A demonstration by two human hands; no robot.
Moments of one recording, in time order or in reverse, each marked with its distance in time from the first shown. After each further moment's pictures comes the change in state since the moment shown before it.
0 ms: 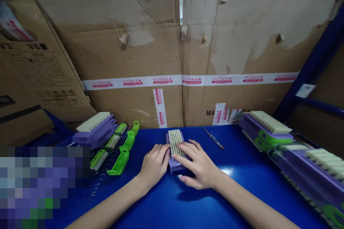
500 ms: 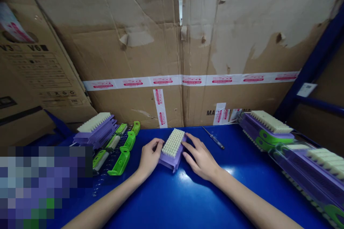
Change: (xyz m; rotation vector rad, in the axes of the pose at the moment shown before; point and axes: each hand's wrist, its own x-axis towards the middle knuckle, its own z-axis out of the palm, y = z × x) left_hand 0.013 -0.020 0.005 -0.590 -0.006 -0.566; right_hand -0.005 0.008 0.014 0.038 -0.083 0.462
